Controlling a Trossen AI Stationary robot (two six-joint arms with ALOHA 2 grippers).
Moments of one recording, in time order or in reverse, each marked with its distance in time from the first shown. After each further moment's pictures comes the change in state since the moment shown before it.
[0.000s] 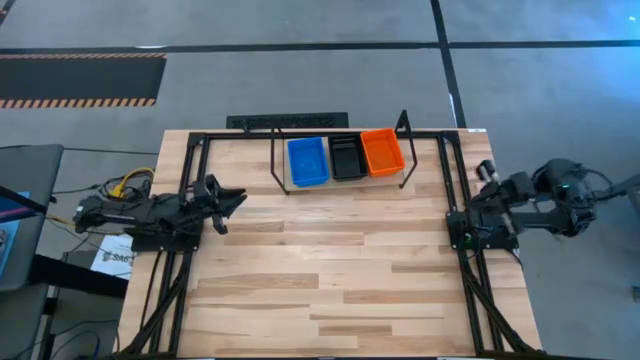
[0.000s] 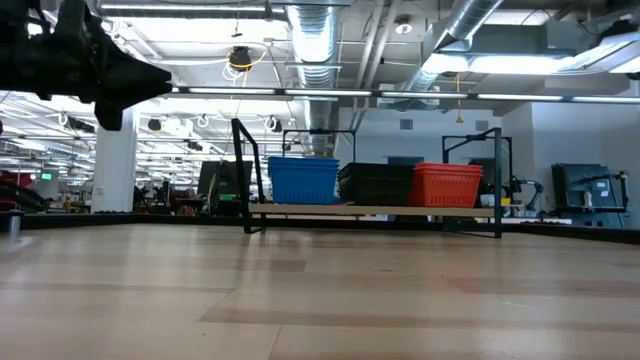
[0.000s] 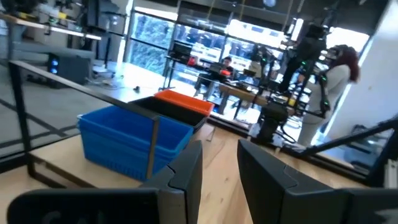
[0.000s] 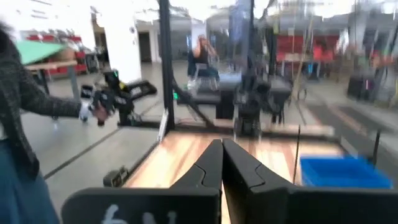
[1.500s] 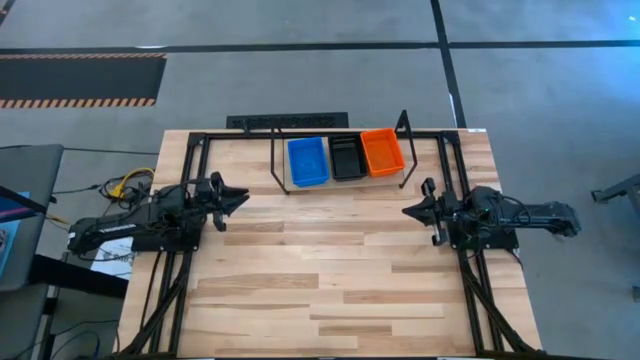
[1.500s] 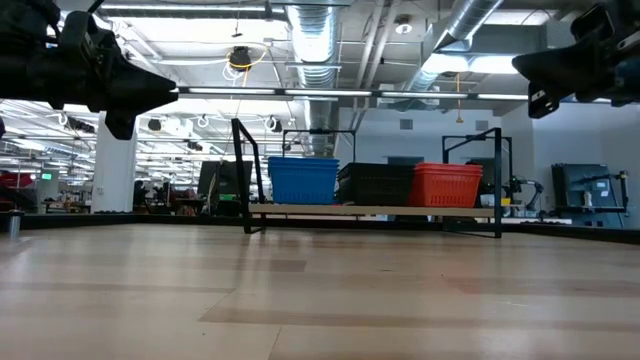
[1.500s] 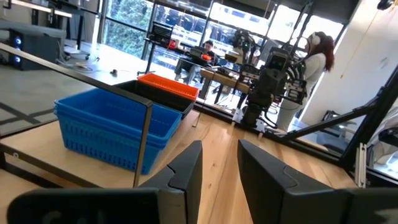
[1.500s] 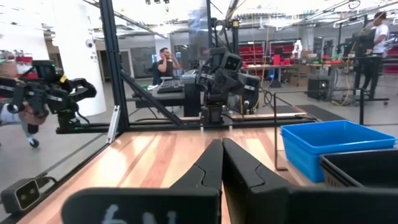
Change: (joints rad) left arm 0.342 0.000 -0.002 -0.053 0.454 -0.065; right arm -0.003 -0.001 -0.776 0.828 0.159 0.073
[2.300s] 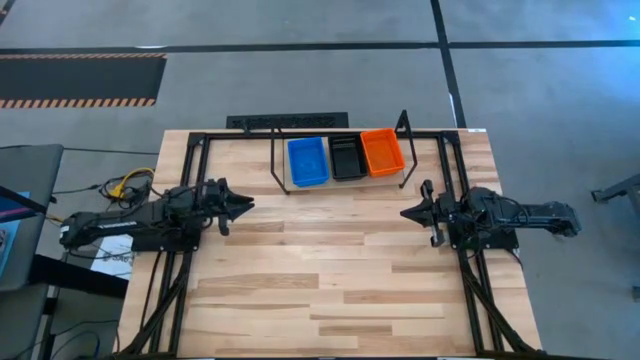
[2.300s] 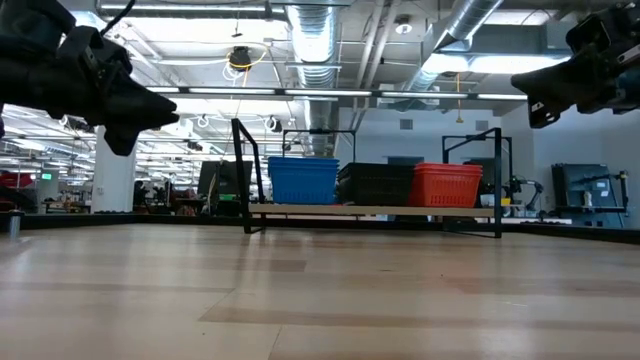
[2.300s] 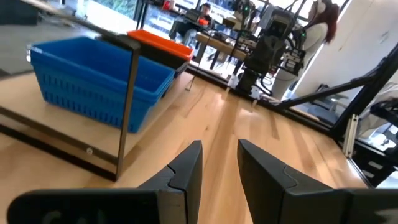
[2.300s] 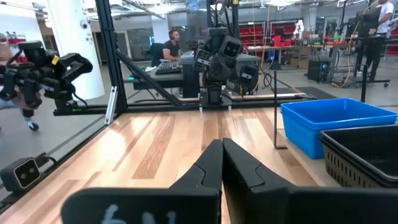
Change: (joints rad) left arm -0.027 0.127 0.000 -0.009 0.043 -0.055; right arm 0.000 0.001 -0.001 -0.086 0.005 -0.007
